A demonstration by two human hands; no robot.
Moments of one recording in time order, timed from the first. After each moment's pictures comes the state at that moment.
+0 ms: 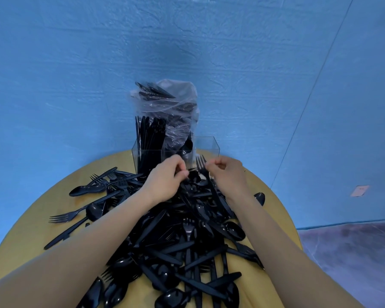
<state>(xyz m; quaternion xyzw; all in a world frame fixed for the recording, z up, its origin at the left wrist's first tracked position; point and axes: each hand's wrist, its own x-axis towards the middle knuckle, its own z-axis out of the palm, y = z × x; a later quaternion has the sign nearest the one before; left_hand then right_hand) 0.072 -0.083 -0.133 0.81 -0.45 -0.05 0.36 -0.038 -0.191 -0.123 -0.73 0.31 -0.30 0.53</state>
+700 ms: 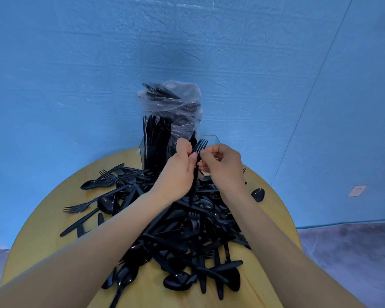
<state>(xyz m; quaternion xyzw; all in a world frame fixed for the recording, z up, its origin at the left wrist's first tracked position) 0.033 -0.070 -0.110 0.72 -0.48 0.00 0.49 -0.045 -0.152 -0.099 -0.70 0.23 -0.37 0.57</state>
